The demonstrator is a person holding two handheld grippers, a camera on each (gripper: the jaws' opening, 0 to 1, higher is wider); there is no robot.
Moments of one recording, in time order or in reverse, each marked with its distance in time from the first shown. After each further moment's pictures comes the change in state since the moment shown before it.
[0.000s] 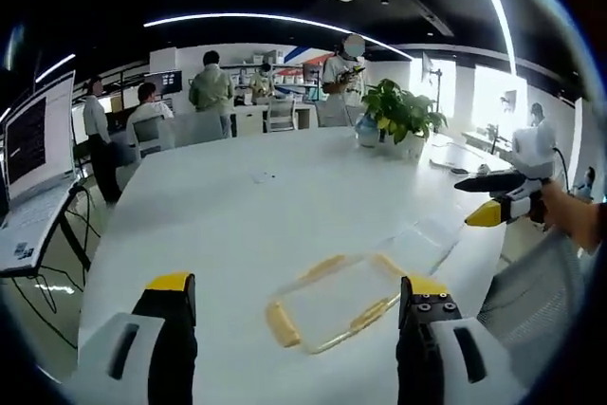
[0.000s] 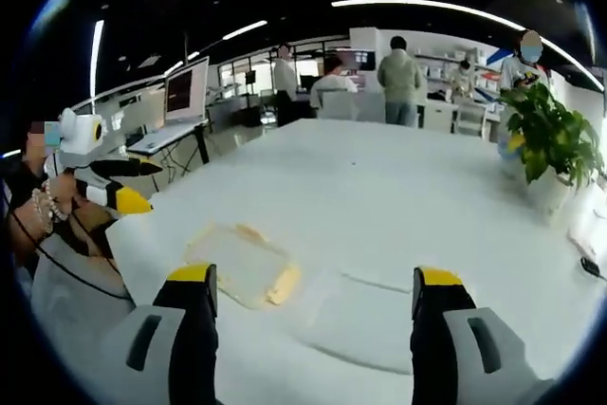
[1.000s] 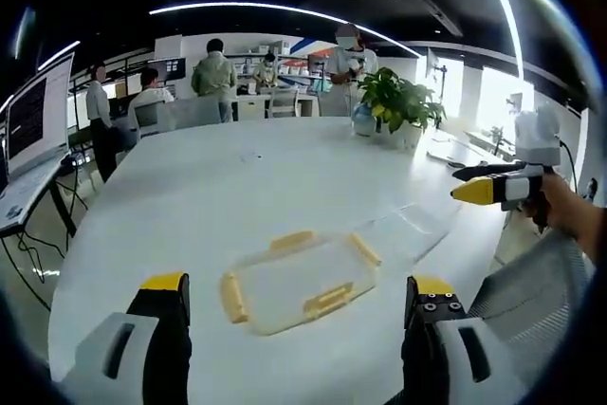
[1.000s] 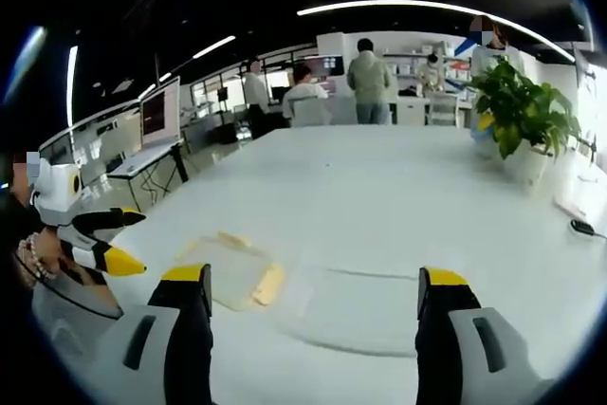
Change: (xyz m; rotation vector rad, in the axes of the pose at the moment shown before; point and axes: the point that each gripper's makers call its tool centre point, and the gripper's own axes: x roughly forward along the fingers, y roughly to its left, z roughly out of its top) left arm 0.004 -0.057 -0.031 -0.063 0.034 0.023; right arm -0.013 -0.021 -0.016 0.123 -0.044 -0.115
